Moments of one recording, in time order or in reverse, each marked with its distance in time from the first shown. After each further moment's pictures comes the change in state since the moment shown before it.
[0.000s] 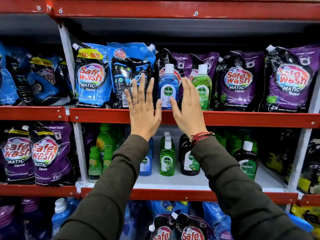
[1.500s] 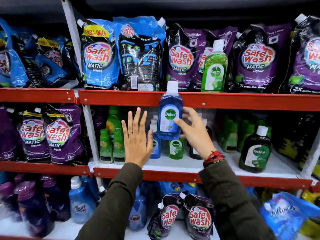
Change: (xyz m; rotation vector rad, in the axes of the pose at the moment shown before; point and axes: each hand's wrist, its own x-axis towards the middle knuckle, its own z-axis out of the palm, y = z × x) left_hand -0.131 -0.053 0.003 0.085 -0.110 -0.105; right_hand -0.077 -0.002 0.014 0.664 -0.297 0.514
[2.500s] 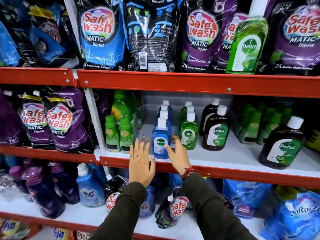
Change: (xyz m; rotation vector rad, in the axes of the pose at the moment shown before) left_hand -0.146 -0.069 0.061 -0.012 -0.416 -0.146; right_hand -0.037 0.158 0.108 -0.153 -0.100 0.302
